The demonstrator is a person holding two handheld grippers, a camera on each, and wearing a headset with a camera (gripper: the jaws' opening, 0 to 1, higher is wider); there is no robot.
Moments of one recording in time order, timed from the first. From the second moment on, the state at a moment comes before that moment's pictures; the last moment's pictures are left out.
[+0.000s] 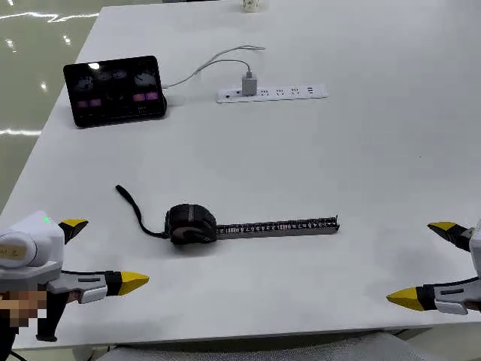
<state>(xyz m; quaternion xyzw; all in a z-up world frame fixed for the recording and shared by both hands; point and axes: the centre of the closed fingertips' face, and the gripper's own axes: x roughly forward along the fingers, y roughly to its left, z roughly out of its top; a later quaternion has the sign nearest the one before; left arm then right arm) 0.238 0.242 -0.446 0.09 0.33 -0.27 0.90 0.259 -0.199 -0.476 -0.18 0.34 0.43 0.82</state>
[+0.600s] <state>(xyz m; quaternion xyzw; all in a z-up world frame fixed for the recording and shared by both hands) 0.244 0.212 -0.451 0.09 0.33 -0.27 0.90 0.255 -0.199 -0.477 -0.18 0.34 0.43 0.82</state>
